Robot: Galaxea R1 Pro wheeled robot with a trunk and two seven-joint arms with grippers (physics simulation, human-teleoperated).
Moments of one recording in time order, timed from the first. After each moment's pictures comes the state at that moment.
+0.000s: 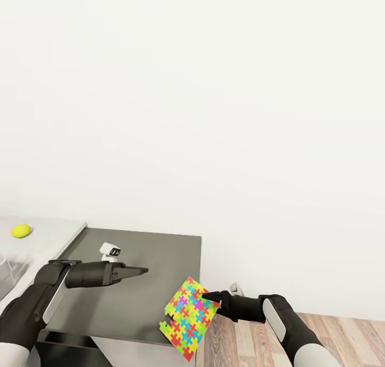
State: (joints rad) left arm -0.48 0.30 -0.01 -1.19 0.22 0.94 -1.57; right arm -0.53 0.01 -0.07 -0.61 -0.35 0.84 0.76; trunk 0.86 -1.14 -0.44
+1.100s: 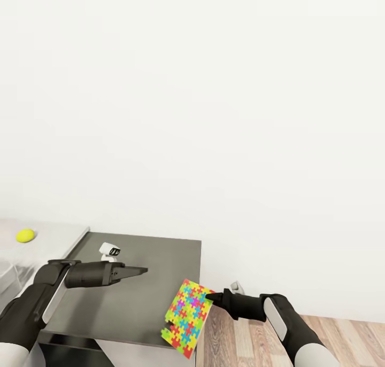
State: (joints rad) left arm -0.48 0.30 -0.01 -1.19 0.22 0.94 -1.57; right arm -0.53 0.01 -0.08 -0.61 -0.36 0.84 0.76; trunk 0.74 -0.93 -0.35
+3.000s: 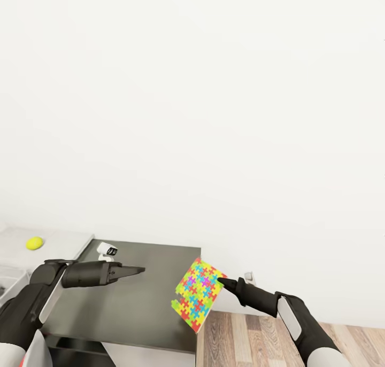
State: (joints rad) left arm -0.48 0.31 0.00 -1.19 0.22 0.95 -1.57; right arm -0.50 -0.03 -0.18 -0.66 -0.41 0.75 0.92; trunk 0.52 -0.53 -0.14
